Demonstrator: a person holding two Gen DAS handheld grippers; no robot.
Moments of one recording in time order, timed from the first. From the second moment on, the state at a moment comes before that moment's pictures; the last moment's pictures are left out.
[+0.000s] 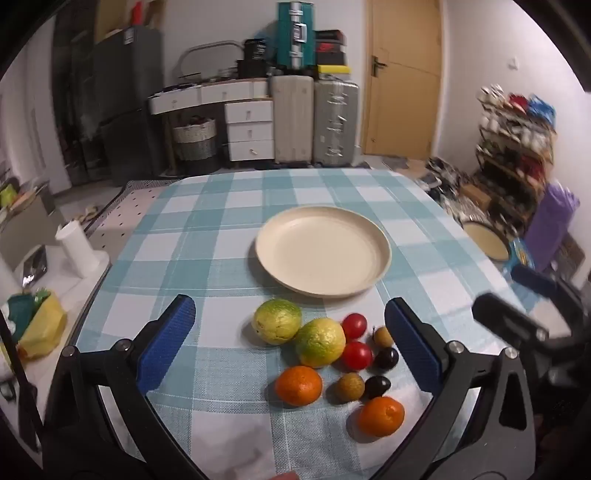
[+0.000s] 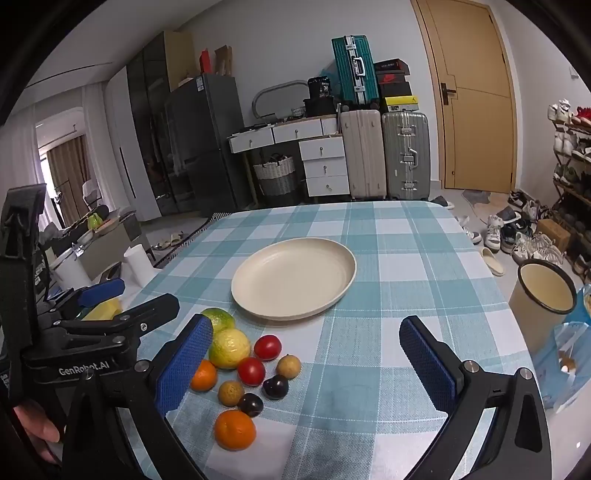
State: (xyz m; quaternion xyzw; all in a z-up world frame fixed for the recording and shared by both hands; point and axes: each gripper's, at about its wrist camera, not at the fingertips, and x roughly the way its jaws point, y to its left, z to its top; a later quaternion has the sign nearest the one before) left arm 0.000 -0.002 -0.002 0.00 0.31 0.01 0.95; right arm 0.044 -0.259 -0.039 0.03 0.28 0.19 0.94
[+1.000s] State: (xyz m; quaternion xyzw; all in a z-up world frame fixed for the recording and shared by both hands) left arm -0.002 0.004 -0.001 -0.01 0.31 0.01 0.95; right arm 0.040 -0.265 -0.040 0.03 0.29 0.19 0.94
